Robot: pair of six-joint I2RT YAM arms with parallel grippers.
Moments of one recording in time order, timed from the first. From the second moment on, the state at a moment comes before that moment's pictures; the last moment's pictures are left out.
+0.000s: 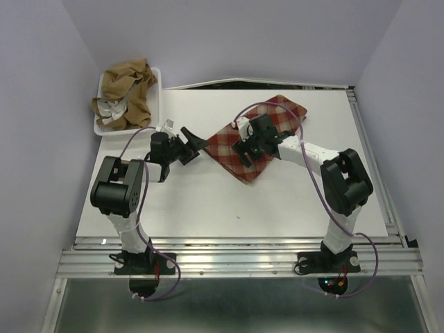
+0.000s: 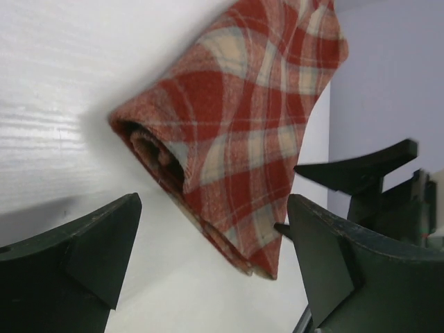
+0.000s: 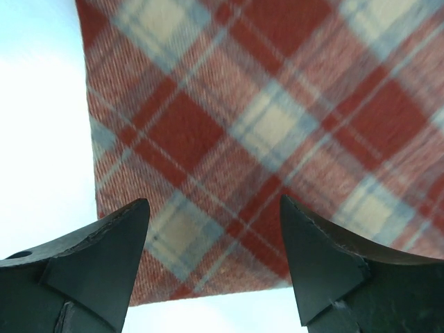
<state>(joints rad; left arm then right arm) -0.18 1.76 0.72 0.65 0.48 -0.94 0.54 1.87 1.34 -0.31 -0.16 -0.24</state>
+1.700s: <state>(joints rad) -0.82 1.77 1.24 -0.36 0.32 0.82 0.09 1.79 0.69 0.22 -0.73 0.97</state>
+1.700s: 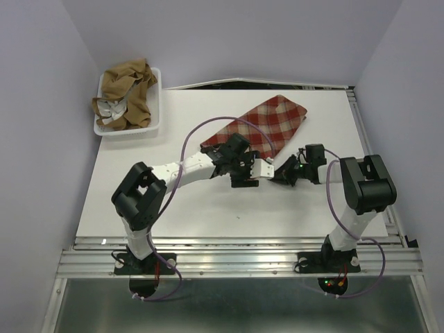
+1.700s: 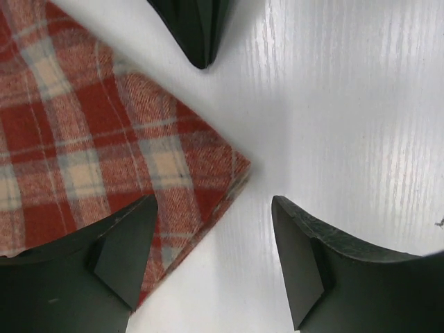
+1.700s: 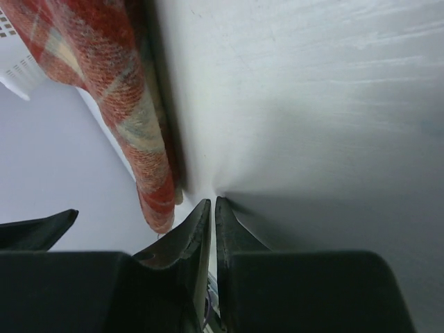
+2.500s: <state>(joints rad) -0.84 1.96 1.42 -0.35 0.24 0.78 0.14 1.85 0.69 0.38 -0.78 1.08</state>
